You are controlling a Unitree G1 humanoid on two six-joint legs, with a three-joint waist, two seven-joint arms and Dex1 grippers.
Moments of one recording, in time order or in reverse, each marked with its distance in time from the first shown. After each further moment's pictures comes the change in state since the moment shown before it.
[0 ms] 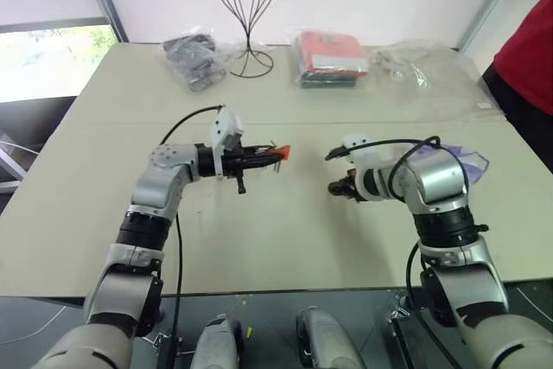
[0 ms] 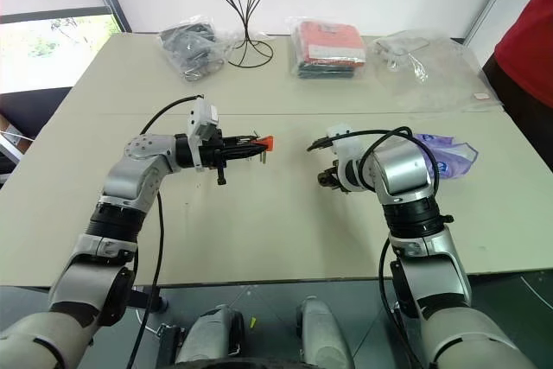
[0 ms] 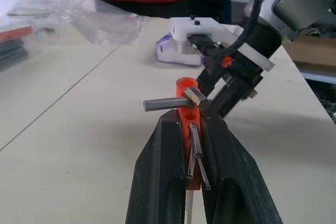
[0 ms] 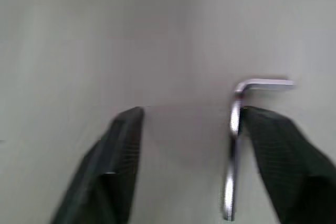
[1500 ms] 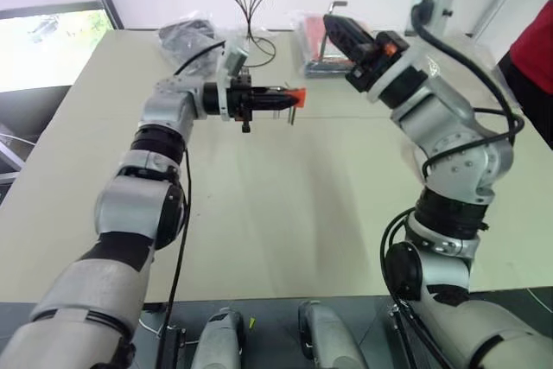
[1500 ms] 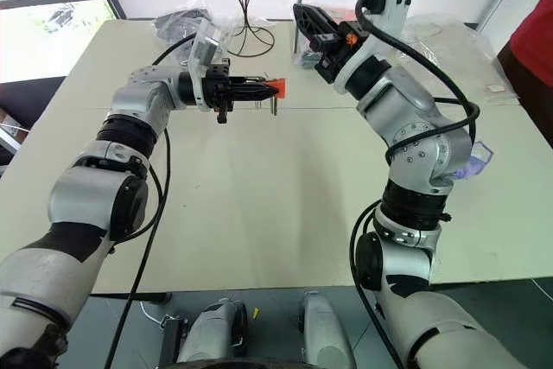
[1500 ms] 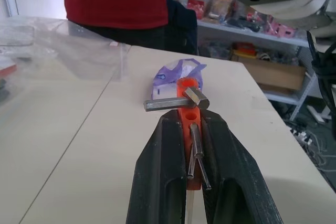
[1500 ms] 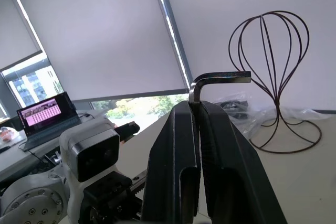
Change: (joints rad) left arm -0.609 -0.054 0.056 0.798 0.025 -0.128 -0.286; right arm -0.135 0.240 -0.454 -0.227 0.419 -0.668 -0.024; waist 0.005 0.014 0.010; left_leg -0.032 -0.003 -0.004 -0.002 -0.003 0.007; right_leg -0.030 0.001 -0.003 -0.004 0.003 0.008
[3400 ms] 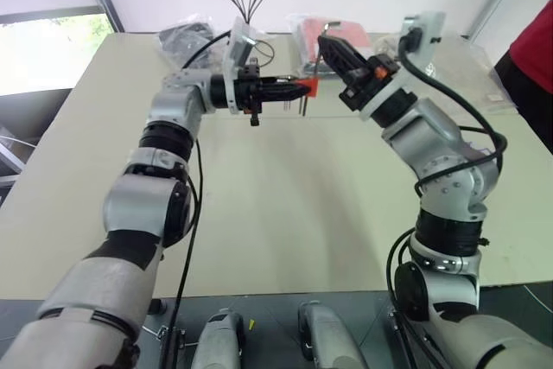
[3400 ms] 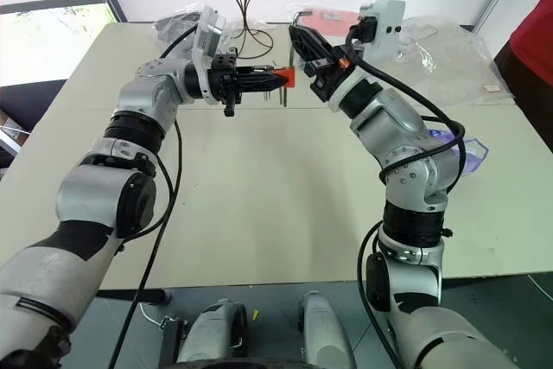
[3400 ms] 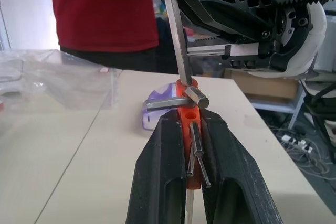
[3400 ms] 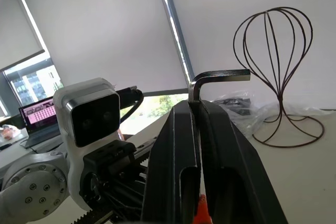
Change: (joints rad) left arm -0.022 -0.037 0.064 -0.040 -0.001 0.032 -0.002; right arm 0.126 -0.054 0.121 -0.028 0.073 -0.147 -0.038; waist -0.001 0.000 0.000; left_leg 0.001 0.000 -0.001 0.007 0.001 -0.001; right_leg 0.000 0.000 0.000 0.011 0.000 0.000
